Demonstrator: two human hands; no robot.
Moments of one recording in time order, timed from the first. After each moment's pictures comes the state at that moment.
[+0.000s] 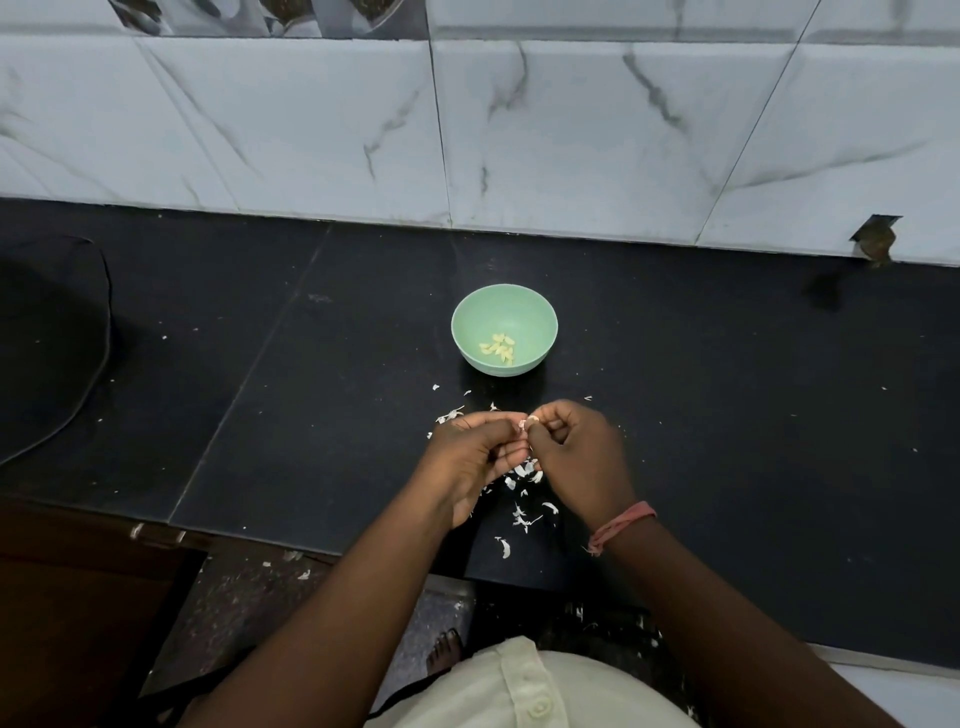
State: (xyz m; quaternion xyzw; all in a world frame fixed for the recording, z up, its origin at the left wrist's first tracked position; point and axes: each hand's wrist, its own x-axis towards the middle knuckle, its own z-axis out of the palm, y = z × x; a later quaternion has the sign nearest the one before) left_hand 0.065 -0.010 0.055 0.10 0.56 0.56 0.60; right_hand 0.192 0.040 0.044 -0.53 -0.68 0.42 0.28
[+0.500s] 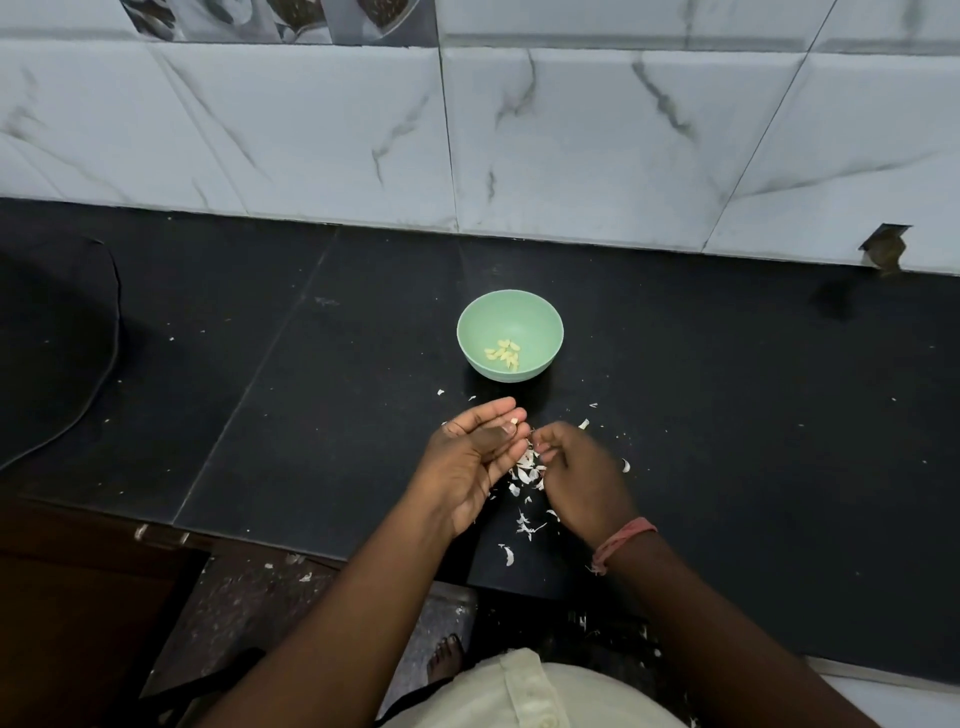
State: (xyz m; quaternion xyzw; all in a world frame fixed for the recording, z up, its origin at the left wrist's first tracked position) left_hand 0.059 -0.014 0.058 0.04 0.48 0.63 0.61; right_hand 0.196 0.034 0.032 -0.52 -0.74 0.39 0.19
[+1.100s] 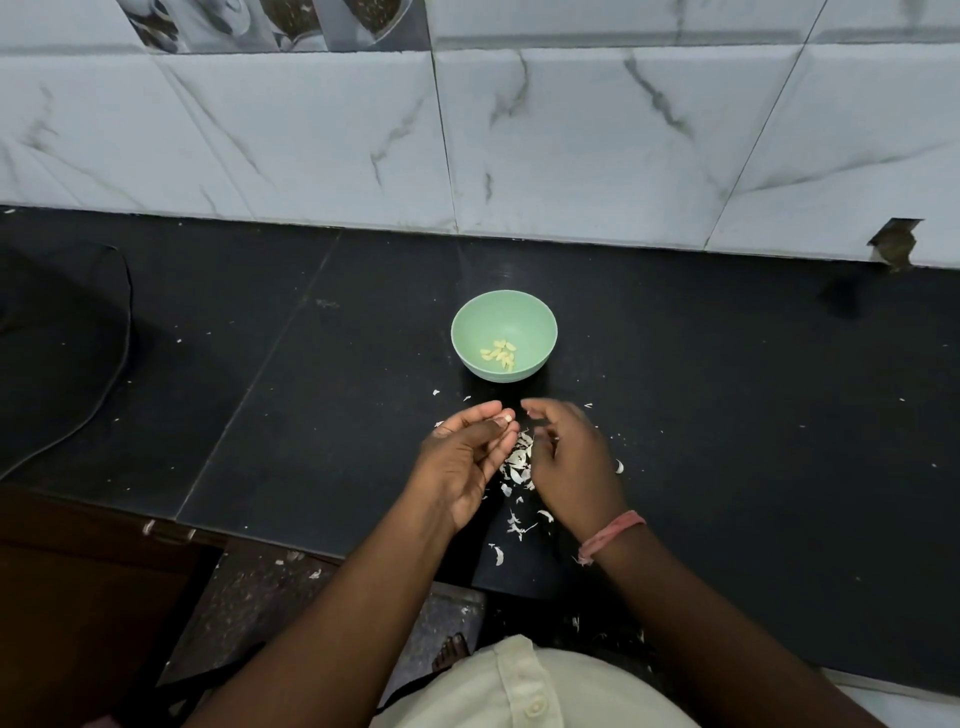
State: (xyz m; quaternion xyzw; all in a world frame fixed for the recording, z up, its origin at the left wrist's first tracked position) left_hand 0.072 -0.005 0.058 -0.03 0.49 0.66 0.57; right_hand 0.198 0.043 0.037 -0.44 -0.75 0.37 0.31
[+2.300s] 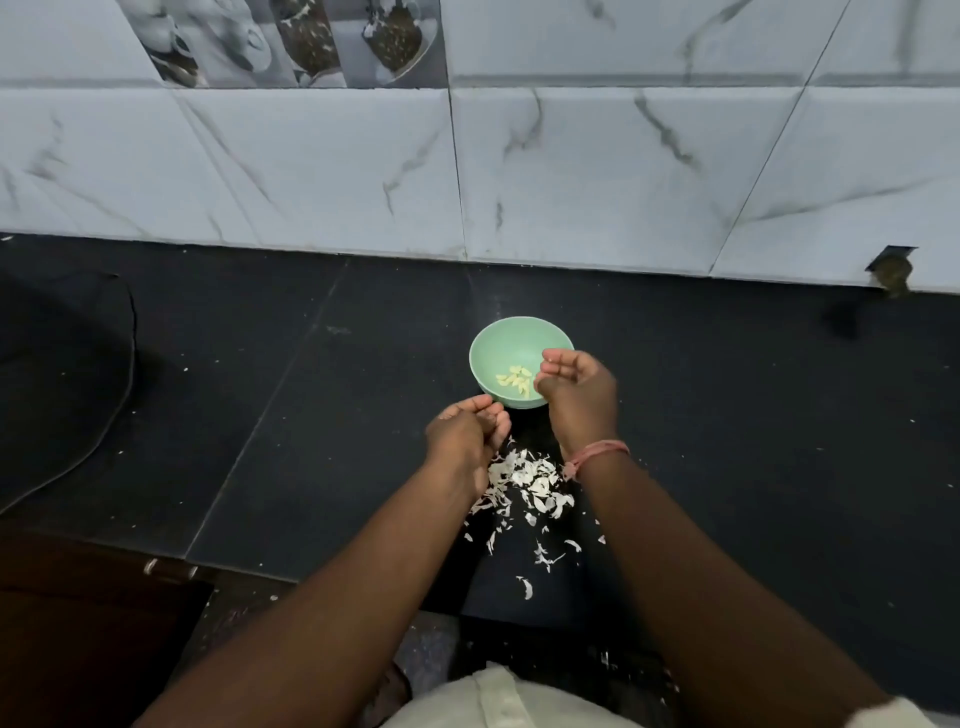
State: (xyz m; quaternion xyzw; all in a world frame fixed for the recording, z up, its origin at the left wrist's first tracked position) left_hand 0.029 0.040 0.053 -0.04 0.58 0.63 0.51; right_hand 0.127 0.111 0.056 -0.51 -0.47 0.56 0.45
